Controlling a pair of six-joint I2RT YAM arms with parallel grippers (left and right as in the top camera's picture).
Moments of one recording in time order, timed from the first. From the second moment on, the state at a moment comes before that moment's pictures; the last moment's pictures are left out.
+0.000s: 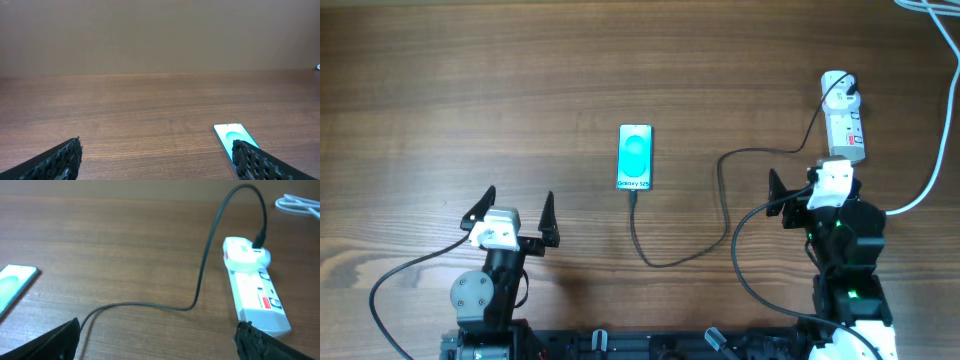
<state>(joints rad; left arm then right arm) 0.04 0.01 0.01 -0.06 0.16 -0.02 -0.03 0.66 0.23 0.06 -0.11 -0.06</state>
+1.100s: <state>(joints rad) 0.04 0.01 0.01 -0.06 0.16 -0.02 -0.03 0.13 0.01 0.01 -0.19 -0.06</state>
